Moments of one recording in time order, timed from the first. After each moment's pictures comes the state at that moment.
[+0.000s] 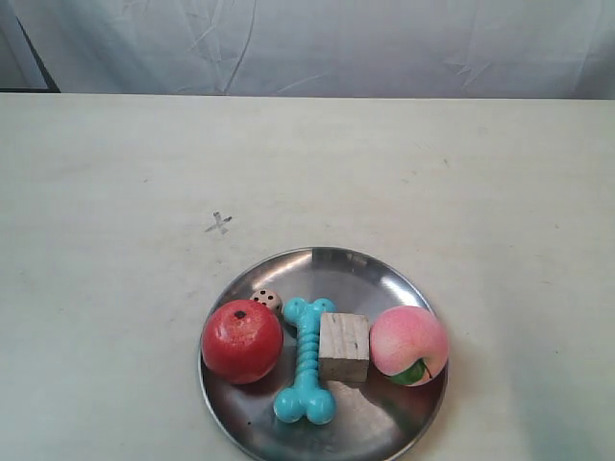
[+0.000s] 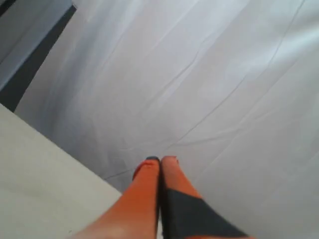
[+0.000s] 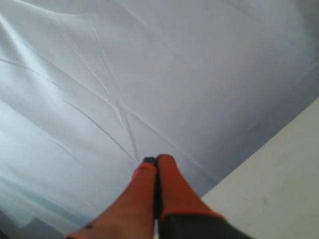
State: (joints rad) left arm 0.05 0.20 -0.31 -0.57 0.10 -0.18; right arm 0.01 0.23 -0.17 0.95 -0.13 -0.12
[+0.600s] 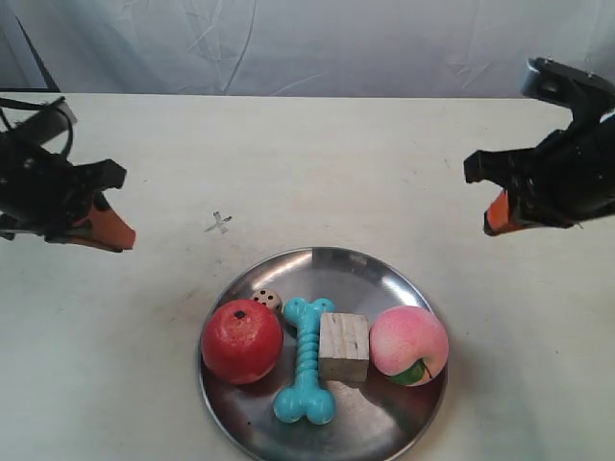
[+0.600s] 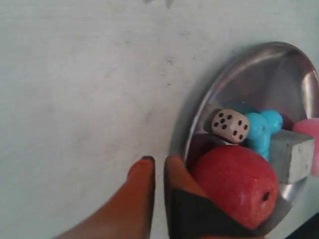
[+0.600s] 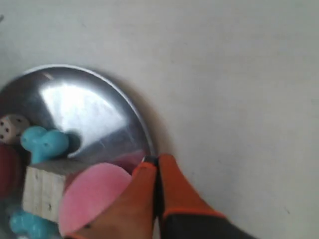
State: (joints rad) left arm 0.00 1.70 -0.96 -0.79 0.97 0.55; right arm 0.00 1.43 -0.89 0.45 0.79 -0.18
